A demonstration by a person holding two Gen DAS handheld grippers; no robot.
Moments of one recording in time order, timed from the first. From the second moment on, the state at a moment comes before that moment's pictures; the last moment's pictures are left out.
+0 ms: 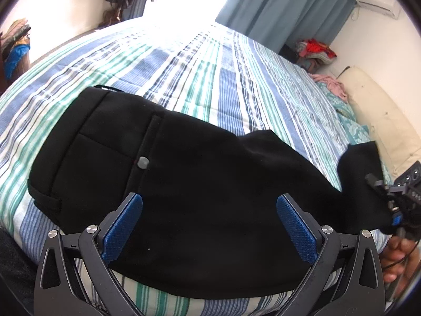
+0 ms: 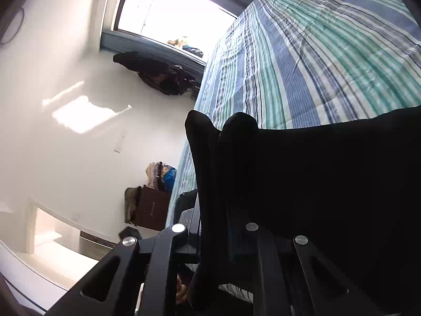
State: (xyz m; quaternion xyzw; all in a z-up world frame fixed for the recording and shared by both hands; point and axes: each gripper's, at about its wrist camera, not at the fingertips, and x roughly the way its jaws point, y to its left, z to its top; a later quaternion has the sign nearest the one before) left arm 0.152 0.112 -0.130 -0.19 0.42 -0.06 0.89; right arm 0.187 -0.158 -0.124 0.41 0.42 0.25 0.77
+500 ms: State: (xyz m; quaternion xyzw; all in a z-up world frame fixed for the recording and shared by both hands) left arm 0.137 0.016 -0.103 -0.07 0.41 -0.21 0.88; right arm 0.072 -0.184 -0.133 0.24 0.38 0.13 0.88
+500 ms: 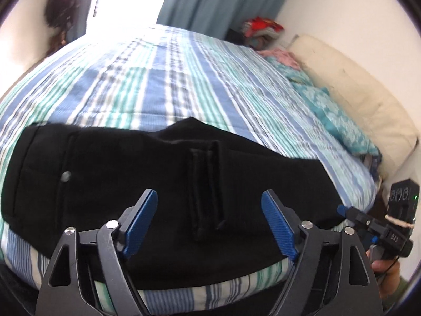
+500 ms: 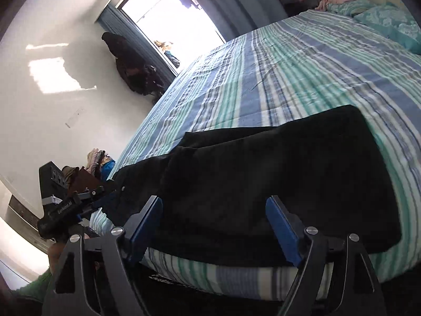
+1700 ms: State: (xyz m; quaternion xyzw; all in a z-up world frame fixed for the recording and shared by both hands) left arm 0.154 -0.049 -0.115 0.00 0.41 -0.18 0.90; right arm 0.086 -0.247 -0.177 0.27 0.44 0.04 0.85
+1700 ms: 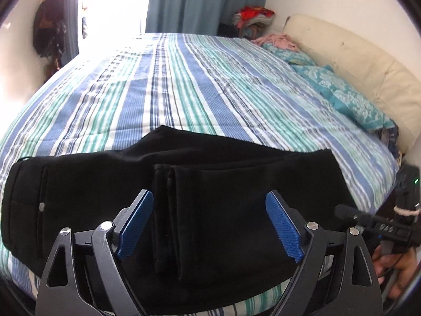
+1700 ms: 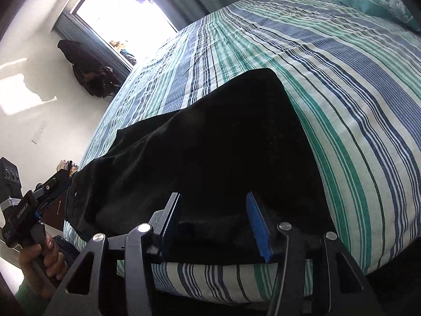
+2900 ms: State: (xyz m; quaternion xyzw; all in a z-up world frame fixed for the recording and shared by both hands) left arm 0.133 -0.016 -0.132 -0.04 0.41 -0.16 0.90; right arm 0.077 -0.183 -0.130 0.07 0.39 0.02 0.92
